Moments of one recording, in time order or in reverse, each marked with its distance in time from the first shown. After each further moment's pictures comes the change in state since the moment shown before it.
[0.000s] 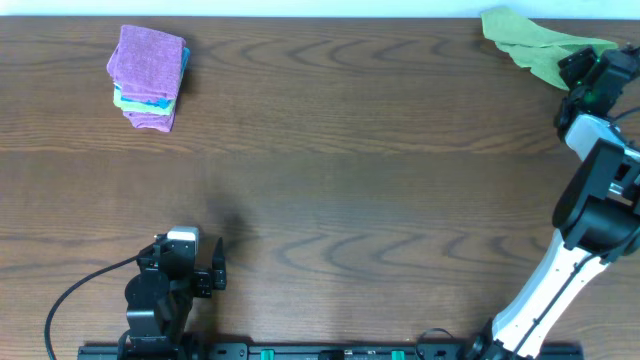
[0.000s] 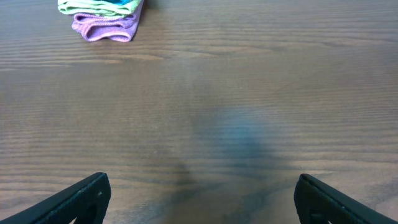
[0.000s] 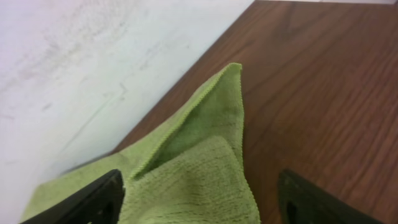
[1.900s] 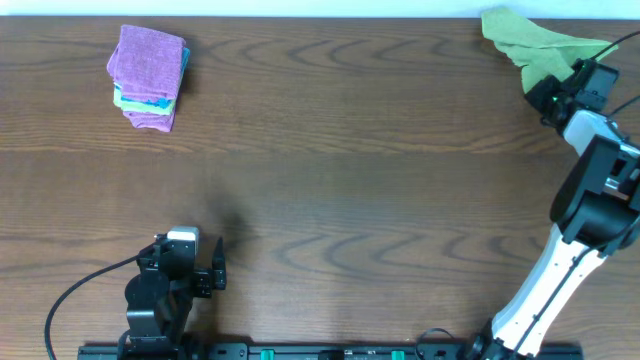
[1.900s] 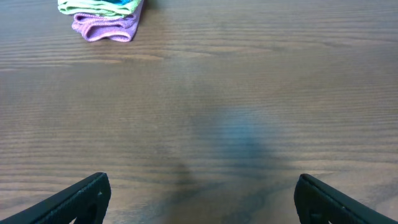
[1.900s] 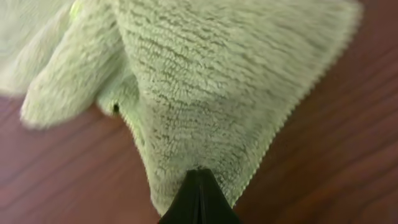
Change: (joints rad) left arm 0.000 0.000 0.000 0.000 0.000 0.000; right arm 0.005 0.047 0.073 -0.452 -0.385 -0.143
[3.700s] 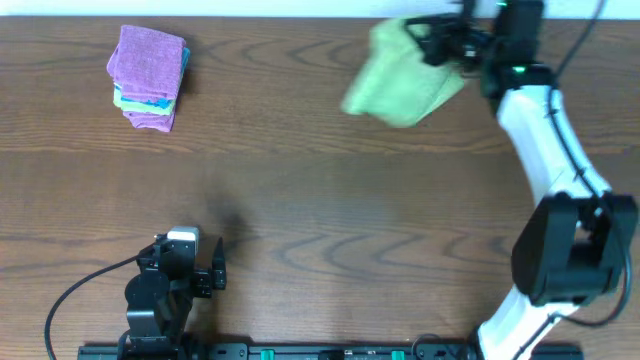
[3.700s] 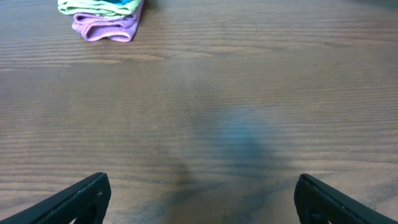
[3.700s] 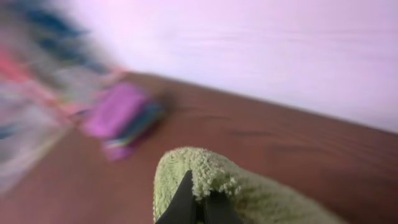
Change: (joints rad) left arm 0.000 0.000 0.000 0.000 0.000 0.000; right arm 0.511 -0.480 -0.045 -0.023 -0.568 -0.191
